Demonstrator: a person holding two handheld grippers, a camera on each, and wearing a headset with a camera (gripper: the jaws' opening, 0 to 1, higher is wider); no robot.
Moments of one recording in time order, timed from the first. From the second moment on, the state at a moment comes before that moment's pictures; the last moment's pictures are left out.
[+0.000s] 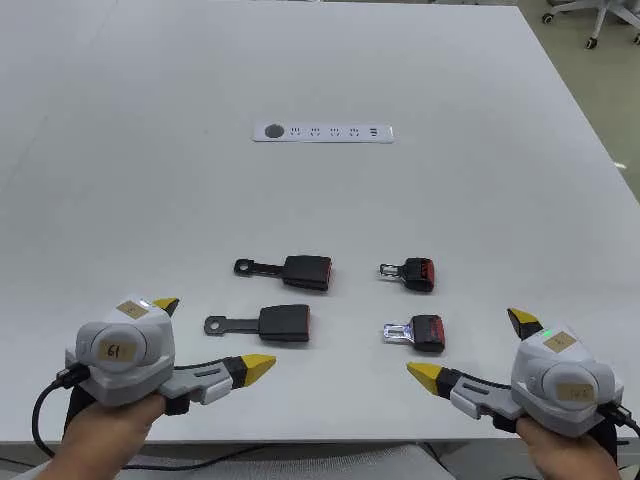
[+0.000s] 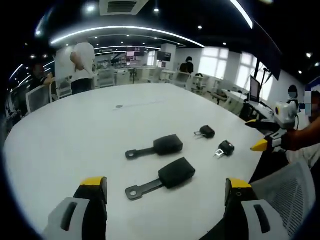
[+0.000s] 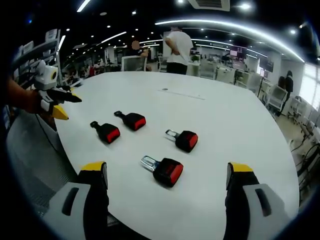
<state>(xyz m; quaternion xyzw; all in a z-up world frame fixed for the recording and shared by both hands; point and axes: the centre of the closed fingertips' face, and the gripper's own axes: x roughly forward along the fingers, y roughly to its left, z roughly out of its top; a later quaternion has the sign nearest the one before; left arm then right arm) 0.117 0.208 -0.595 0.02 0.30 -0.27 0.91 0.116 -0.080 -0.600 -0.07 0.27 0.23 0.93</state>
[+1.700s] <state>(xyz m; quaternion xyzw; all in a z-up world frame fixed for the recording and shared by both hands) 0.114 0.207 -0.594 0.02 0.30 -0.26 0.92 0.111 -0.085 -0.598 -0.08 0.27 0.23 0.93</state>
